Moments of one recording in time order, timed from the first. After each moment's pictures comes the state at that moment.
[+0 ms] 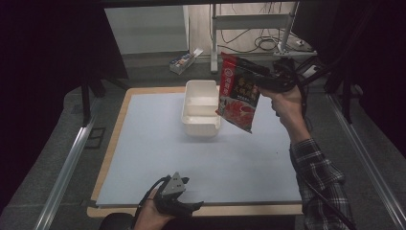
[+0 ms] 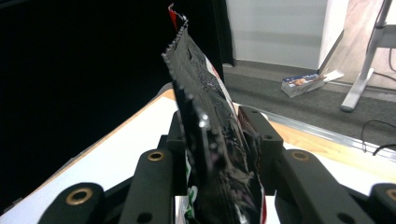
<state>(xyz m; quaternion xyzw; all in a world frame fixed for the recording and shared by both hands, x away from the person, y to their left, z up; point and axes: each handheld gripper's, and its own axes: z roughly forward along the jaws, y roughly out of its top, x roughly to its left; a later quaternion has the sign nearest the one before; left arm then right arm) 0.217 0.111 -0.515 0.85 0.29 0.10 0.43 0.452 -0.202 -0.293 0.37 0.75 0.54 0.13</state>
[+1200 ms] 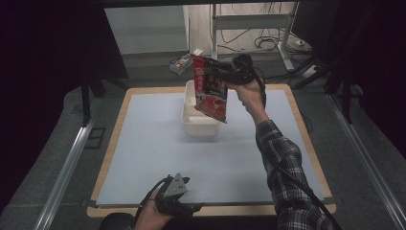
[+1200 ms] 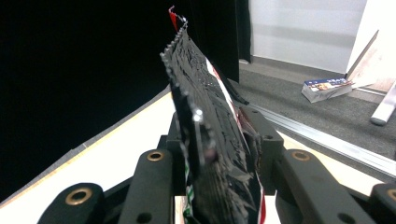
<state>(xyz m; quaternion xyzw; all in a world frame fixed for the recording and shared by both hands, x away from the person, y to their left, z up) 0.218 0.108 -0.519 0.86 0.27 0.11 0.42 0.523 -0.116 -0.336 0.33 0.77 0.53 0.12</state>
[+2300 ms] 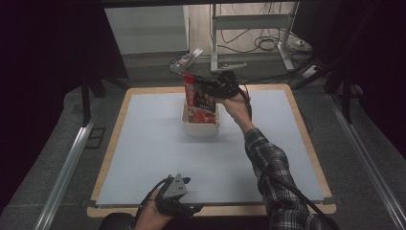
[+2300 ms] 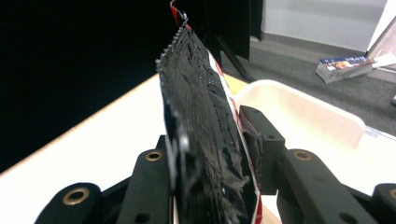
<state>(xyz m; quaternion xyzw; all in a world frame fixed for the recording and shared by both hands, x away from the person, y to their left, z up) 0.216 0.106 -0.518 0.86 0.26 0.11 0.43 0.527 -0.084 -0.398 0.33 0.80 0.50 0.10</state>
